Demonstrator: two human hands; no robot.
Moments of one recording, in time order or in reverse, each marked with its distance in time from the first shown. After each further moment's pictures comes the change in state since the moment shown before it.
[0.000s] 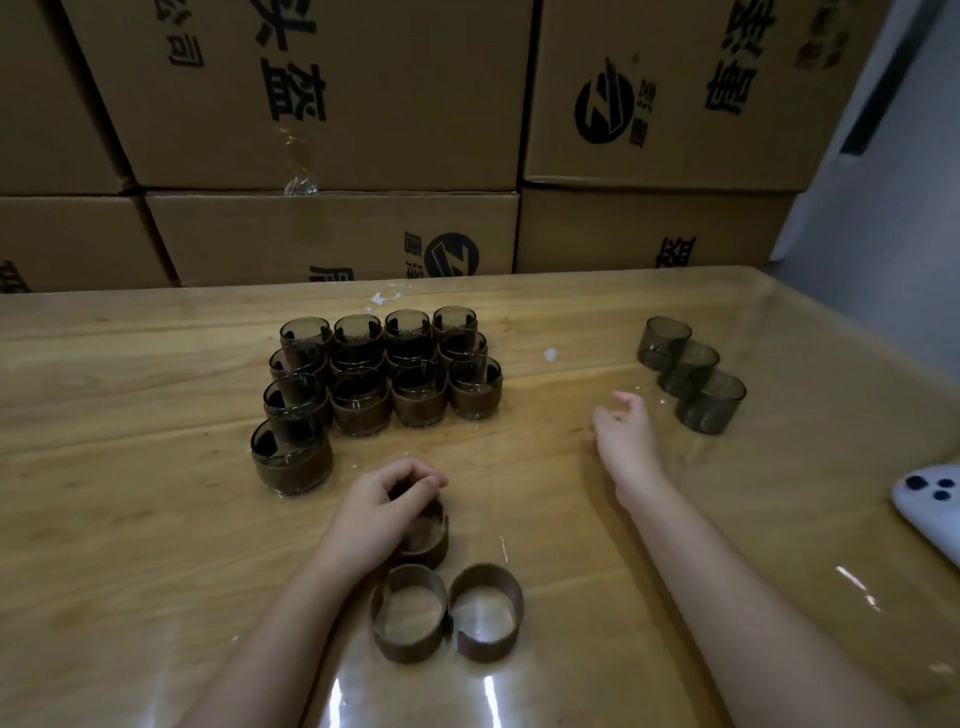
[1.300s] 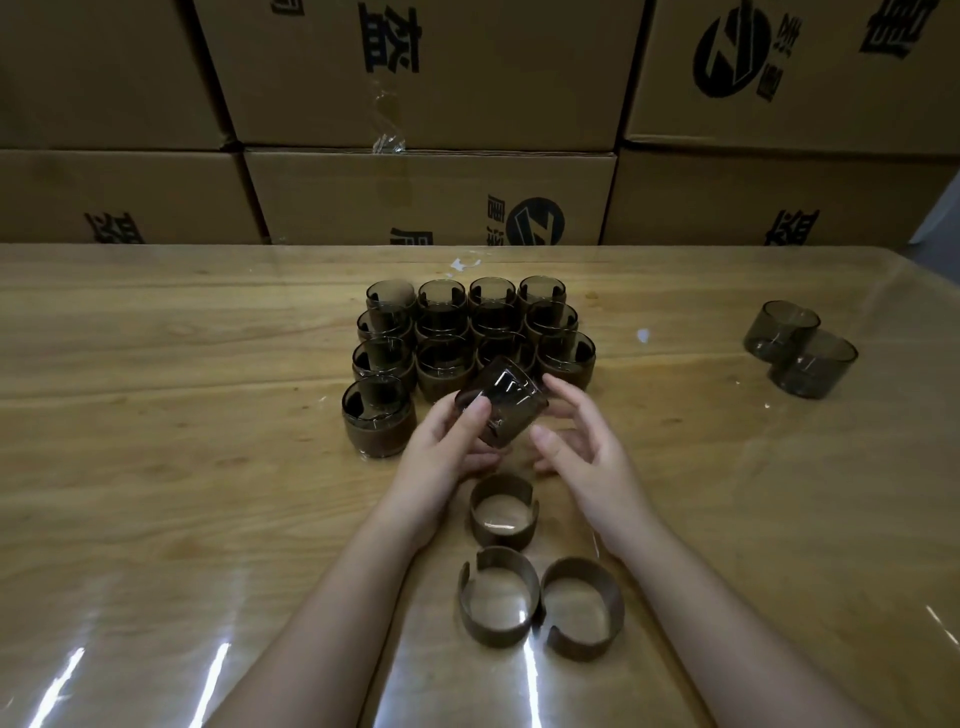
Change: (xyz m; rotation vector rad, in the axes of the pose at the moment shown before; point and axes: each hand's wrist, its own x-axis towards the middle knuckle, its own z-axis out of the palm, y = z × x) left_hand 0.011 -0.003 -0.011 -0.606 0.086 -0.040; right_hand -0.084 -0.003 0.072 0.308 -0.622 -0.374
